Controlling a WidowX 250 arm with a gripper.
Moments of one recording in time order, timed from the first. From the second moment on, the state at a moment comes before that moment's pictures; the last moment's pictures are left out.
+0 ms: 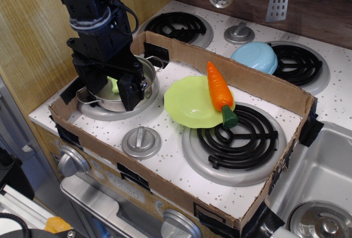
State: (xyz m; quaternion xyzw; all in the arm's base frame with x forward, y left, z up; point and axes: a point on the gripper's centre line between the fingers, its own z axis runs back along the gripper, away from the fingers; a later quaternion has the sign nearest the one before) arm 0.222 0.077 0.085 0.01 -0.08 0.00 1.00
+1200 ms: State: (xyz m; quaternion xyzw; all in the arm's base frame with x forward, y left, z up) arm 0.274 0.022 0.114 0.04 -0.01 0.21 0.98
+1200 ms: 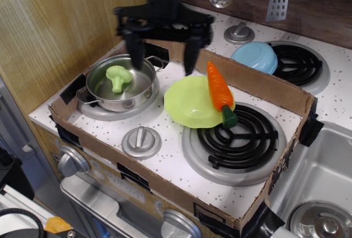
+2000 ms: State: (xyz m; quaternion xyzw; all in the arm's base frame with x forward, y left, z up) arm 0.323 -0.007 0.073 0.02 -0.09 0.21 0.97
